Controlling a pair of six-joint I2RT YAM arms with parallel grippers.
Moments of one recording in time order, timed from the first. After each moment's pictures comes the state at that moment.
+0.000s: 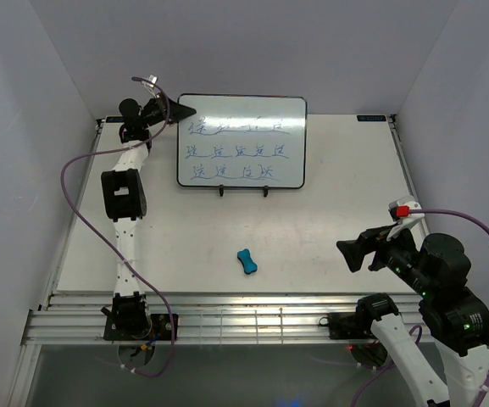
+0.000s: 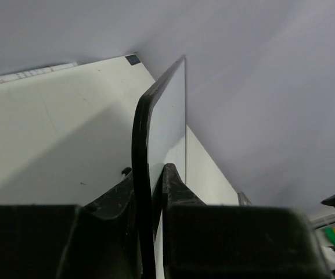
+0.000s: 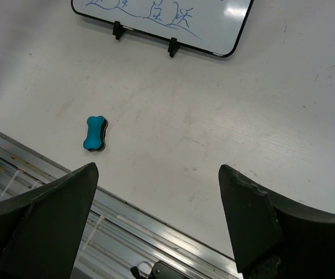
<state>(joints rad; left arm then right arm) 0.07 2.78 2.39 0.70 1.15 -1.10 0.31 0.35 0.99 -0.95 -0.24 0.10</state>
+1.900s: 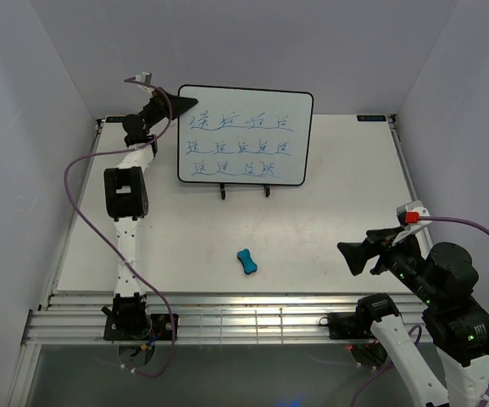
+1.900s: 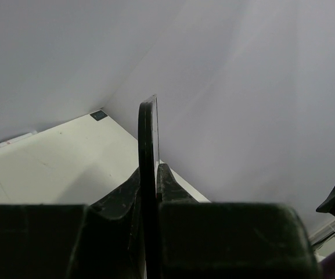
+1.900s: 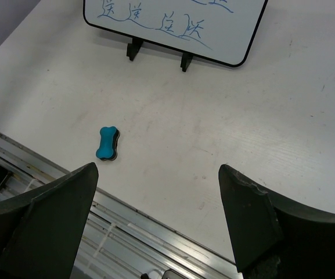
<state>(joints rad) 0.05 2.72 2.23 1.31 0.99 -1.49 0.31 0.30 0.99 -0.93 -0.26 0.14</state>
